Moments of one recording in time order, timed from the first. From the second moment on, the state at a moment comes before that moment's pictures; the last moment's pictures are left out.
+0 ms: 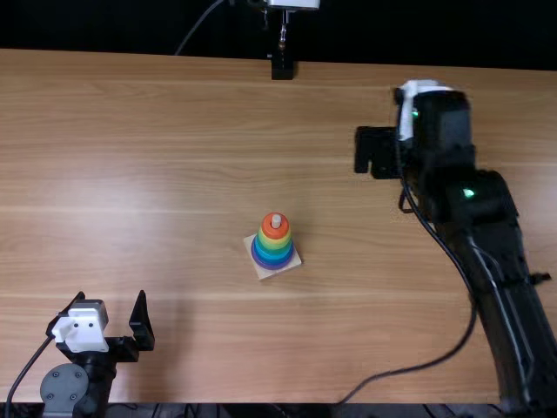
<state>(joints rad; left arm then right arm) -0.03 0.01 0.10 -0.37 0.01 -0.16 0.19 1.61 1.56 -0.61 0.05 0.11</state>
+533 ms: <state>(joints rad) -0.03 0.01 0.10 -0.37 0.01 -0.16 0.01 1.03 0.87 0.17 0.09 -0.01</state>
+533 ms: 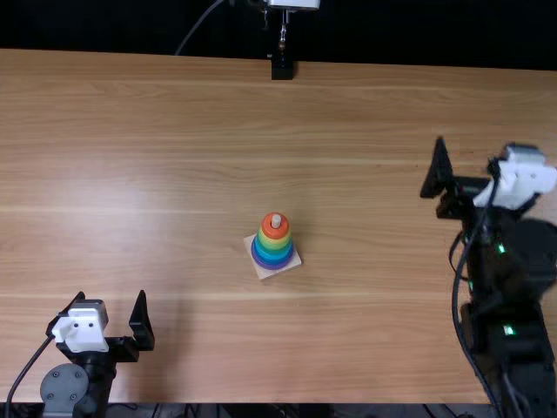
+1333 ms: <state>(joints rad) -0.03 0.01 0.10 -0.37 0.01 -0.16 -0.05 0.16 0.07 0.17 -0.01 -0.02</state>
